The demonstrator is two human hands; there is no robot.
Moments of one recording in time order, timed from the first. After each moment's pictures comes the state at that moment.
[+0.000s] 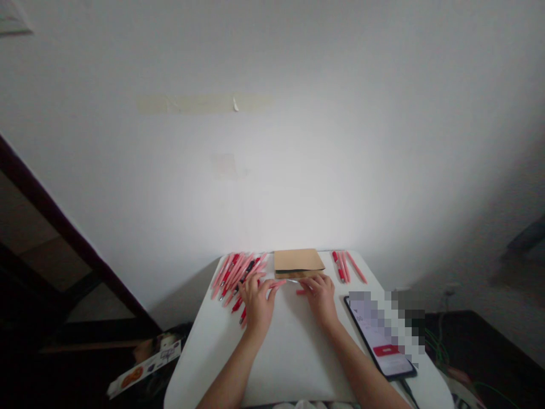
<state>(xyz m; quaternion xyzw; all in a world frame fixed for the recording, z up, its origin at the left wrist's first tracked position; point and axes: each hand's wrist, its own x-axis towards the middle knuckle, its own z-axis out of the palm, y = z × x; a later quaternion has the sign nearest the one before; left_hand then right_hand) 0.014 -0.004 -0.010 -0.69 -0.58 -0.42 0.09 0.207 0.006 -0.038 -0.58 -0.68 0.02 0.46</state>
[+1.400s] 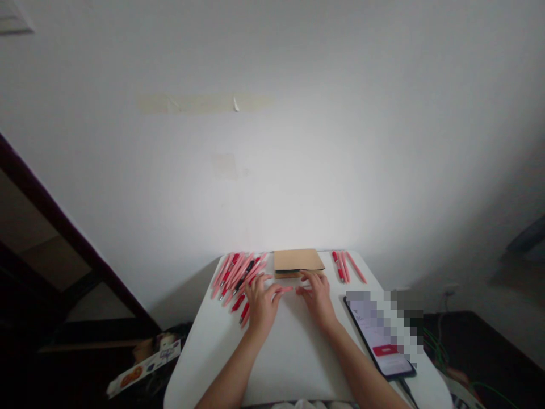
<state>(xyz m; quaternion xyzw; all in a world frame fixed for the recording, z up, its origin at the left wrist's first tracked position) 0.017 -0.005 -0.013 -0.74 -0.55 -0.38 0.06 0.203 0.004 -0.033 -0.53 -0.68 0.06 0.50</state>
